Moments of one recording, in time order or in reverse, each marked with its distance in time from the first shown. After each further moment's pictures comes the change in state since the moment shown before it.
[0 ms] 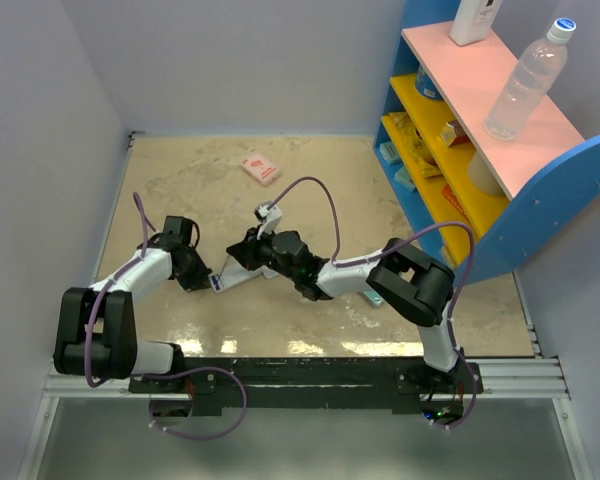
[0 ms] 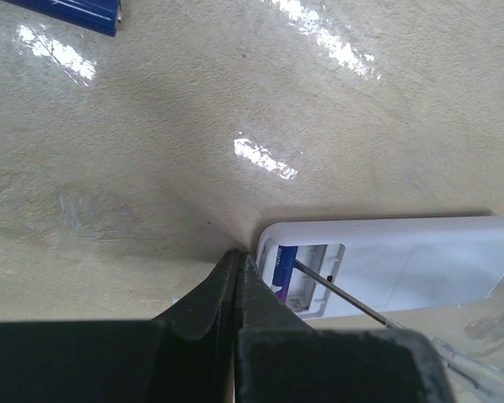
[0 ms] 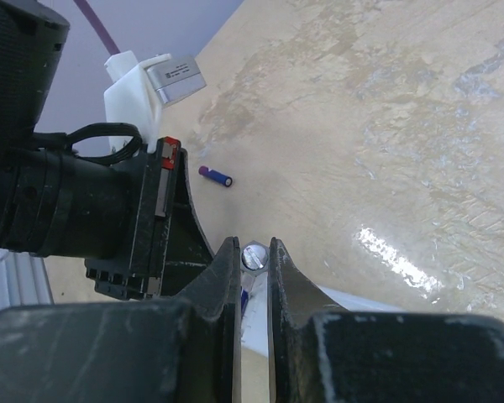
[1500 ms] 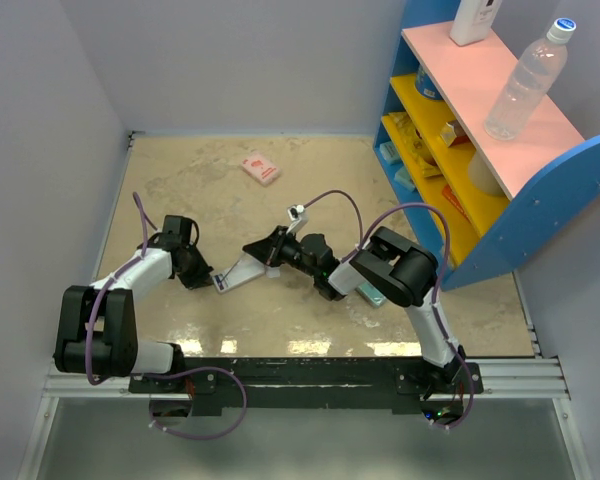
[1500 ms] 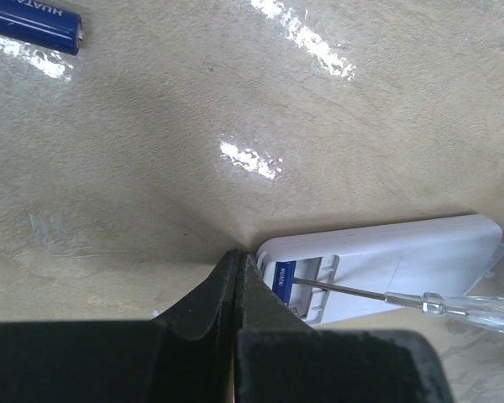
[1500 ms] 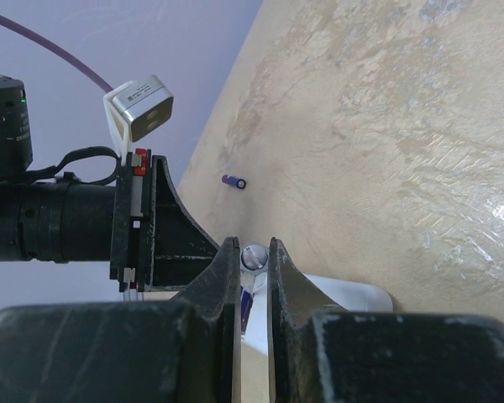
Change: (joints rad) left arm 0.006 0.012 -0.005 0.048 0.041 0.000; right arm -0.151 0.173 -0.147 0.431 -0.212 0.426
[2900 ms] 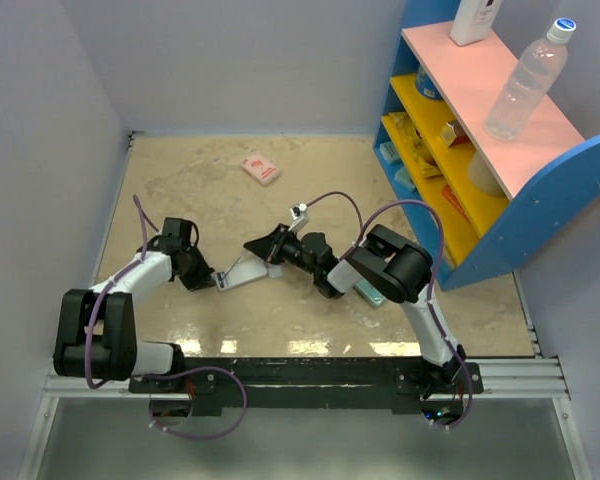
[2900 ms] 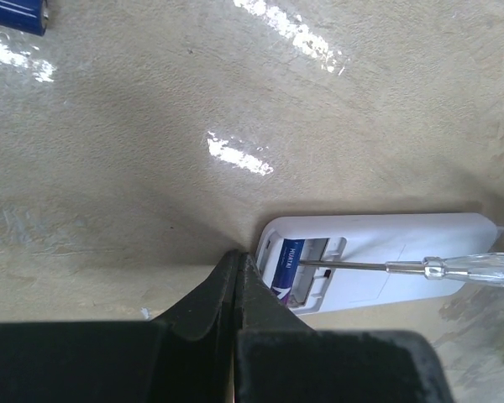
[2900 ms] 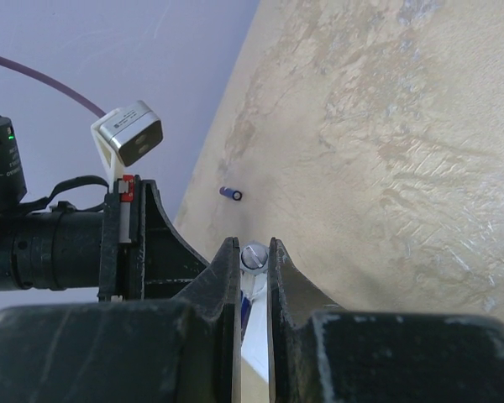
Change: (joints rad) left arm -0.002 -0.023 -0.025 0.022 0.041 0.000; right arm -0.022 0.054 0.023 0.037 -0.002 0.081
